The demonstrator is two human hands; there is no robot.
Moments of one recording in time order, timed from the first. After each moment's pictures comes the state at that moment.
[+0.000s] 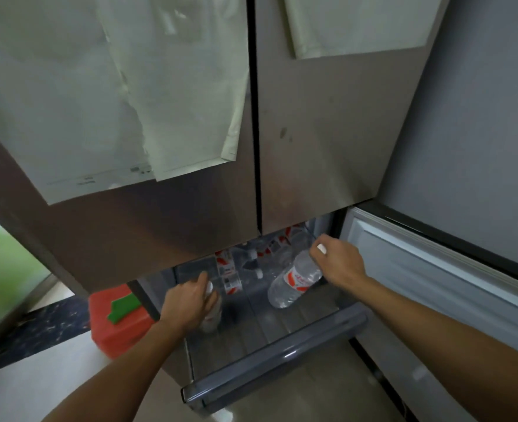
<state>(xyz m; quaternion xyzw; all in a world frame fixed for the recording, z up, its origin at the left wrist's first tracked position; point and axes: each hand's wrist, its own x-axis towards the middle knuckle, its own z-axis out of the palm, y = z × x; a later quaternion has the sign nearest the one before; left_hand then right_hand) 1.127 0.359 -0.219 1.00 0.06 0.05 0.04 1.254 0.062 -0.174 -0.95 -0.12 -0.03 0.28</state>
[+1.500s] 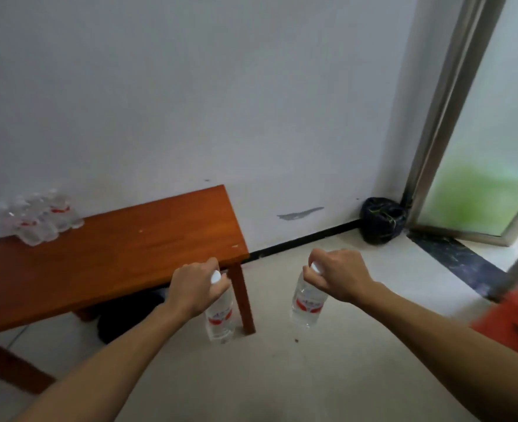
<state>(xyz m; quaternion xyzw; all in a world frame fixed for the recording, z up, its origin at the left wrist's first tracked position) 0.263 0.117 -0.138 0.63 0.76 0.13 -0.07 0.537 0.257 -0.153 -0.35 -0.91 -0.05 0.21</state>
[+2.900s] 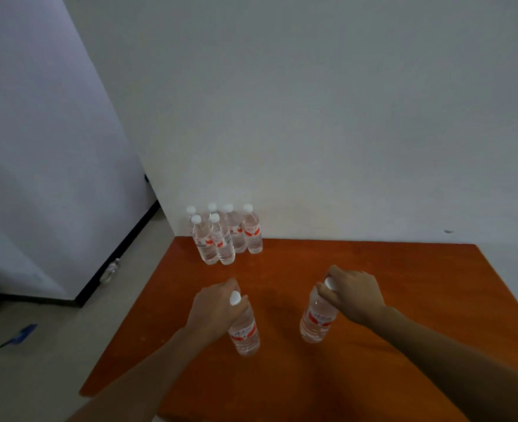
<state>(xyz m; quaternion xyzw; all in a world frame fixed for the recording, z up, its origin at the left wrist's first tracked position) -0.487 0.100 -0.177 0.42 0.89 0.18 0.02 -0.314 0.341 -0.204 -0.23 -0.97 0.03 0.12</state>
